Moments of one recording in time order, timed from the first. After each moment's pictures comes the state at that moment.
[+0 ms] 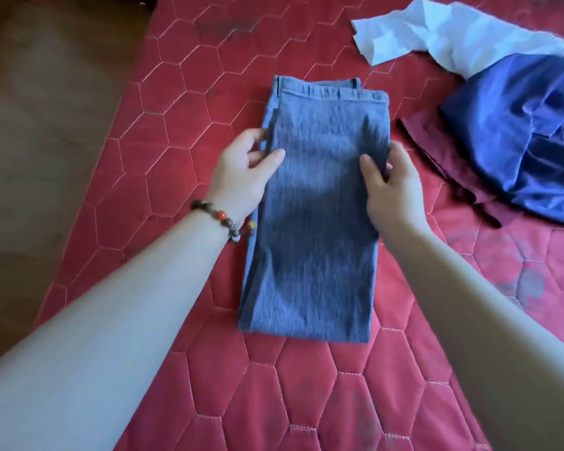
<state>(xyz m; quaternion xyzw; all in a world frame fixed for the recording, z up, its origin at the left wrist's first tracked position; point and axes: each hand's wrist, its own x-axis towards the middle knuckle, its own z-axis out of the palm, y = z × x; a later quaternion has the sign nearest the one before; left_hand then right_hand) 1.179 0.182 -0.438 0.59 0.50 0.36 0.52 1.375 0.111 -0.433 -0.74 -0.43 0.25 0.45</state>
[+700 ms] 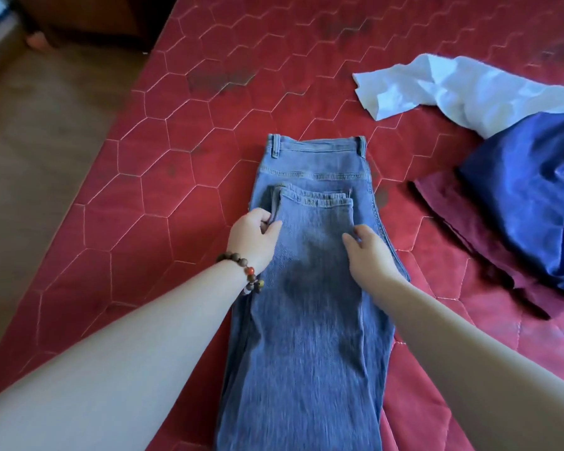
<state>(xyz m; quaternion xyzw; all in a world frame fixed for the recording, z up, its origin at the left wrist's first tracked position) 1.236 0.275 -0.531 0.65 0.63 0.22 0.37 1.416 0.204 -0.532 -0.81 -0.41 0.33 0.27</state>
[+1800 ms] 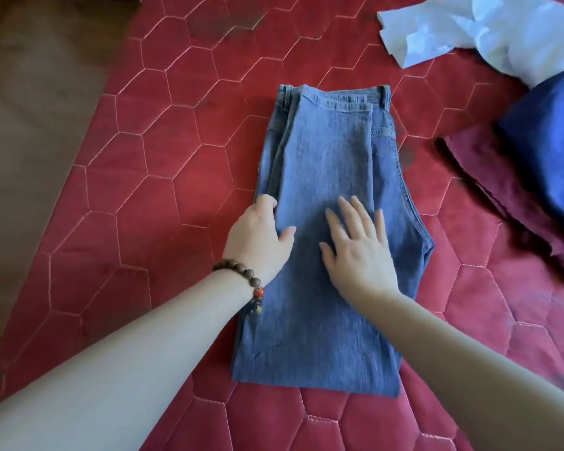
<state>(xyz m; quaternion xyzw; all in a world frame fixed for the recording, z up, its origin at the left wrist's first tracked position) 1.218 0.227 -0.531 0.73 0.62 0.13 0.28 1.374 0.163 -0.559 -0.73 -0.67 0.09 0.07</state>
